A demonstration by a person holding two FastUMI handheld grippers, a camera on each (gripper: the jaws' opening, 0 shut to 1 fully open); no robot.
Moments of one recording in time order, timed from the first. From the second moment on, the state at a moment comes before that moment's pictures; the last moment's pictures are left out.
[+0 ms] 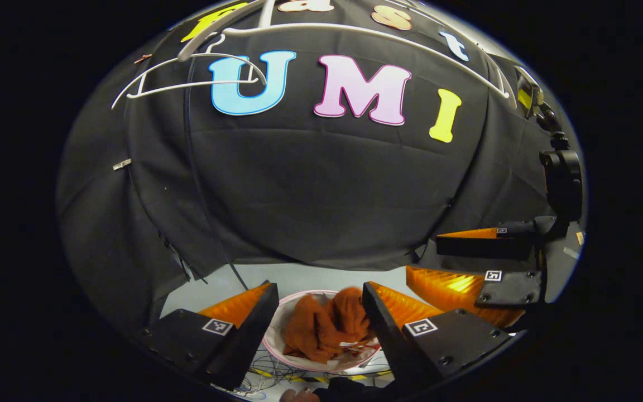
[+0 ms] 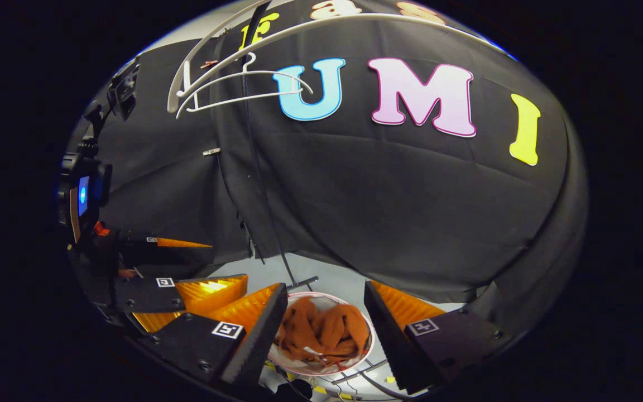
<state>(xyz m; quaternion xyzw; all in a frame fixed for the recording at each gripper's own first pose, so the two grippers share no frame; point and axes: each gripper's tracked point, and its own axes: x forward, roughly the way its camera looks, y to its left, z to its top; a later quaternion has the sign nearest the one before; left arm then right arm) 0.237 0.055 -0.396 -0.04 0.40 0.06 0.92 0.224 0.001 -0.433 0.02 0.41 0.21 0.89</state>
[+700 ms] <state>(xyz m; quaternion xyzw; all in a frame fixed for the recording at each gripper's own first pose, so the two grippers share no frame) 0.225 0.058 -0.369 -0.04 0.36 0.05 0.93 0.209 0.010 -0.409 0.01 0.40 0.20 0.89</state>
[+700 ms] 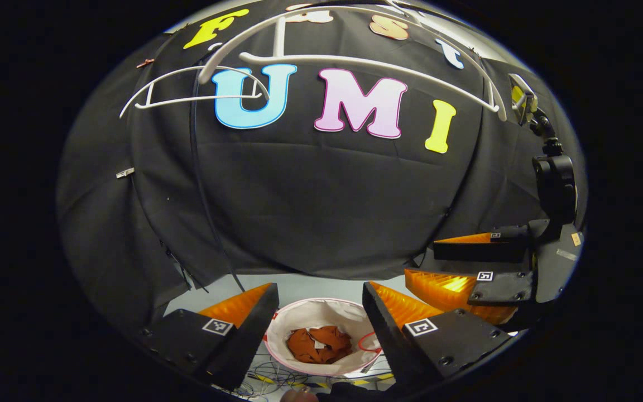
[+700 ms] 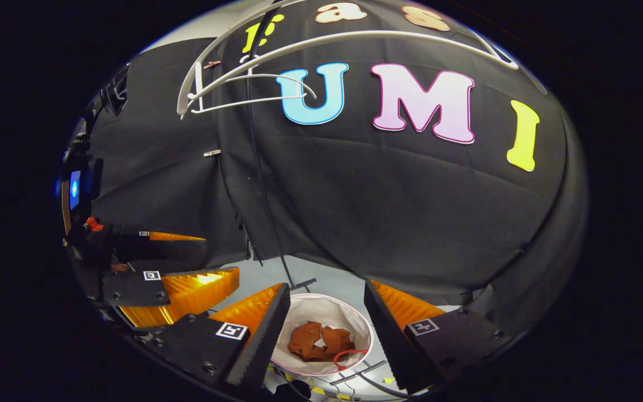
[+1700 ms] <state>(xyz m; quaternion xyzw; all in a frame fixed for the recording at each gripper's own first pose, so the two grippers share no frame) 0.068 0.096 -0.206 -0.01 0.21 0.02 0.98 0.074 0.045 -0.238 0.03 0.28 0.10 0.95</state>
